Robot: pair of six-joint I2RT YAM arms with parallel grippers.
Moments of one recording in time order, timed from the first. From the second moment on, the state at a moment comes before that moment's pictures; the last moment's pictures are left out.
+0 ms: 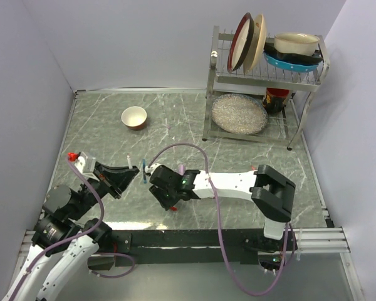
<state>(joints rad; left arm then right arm) -0.53 0.22 0.66 -0.32 0.22 -0.47 1.20 1.79 1.21 -0.44 0.05 0.40</state>
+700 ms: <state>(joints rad) -0.53 0.21 0.65 -0.32 0.20 -0.47 1.23 1.88 1.25 -0.50 0.11 0.38</state>
